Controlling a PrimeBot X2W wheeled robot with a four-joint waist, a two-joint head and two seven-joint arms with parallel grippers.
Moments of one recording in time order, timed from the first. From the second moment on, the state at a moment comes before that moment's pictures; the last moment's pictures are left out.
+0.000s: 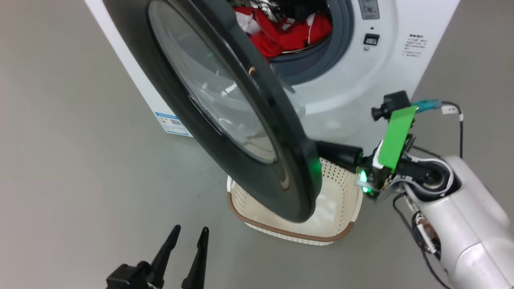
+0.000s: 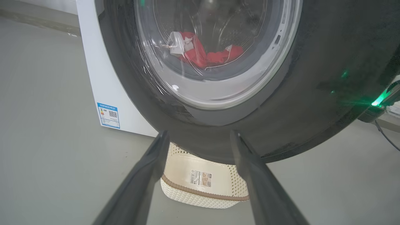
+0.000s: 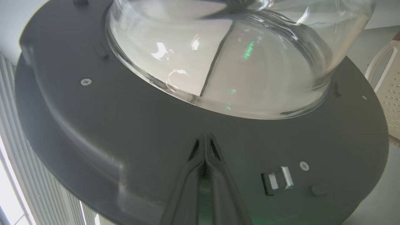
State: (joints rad) left arm -0.04 0.04 -0.20 0.25 -0.39 -0.12 -0.25; right arm -0.66 -0.16 0.33 0.53 1.75 0.13 0.80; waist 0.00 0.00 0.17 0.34
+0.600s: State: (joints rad) left arm 0.00 0.04 -0.19 0.24 -0.38 -0.07 -0.25; right arm -0.55 -0.09 0.34 0.48 1.69 0.13 0.85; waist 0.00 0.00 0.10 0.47
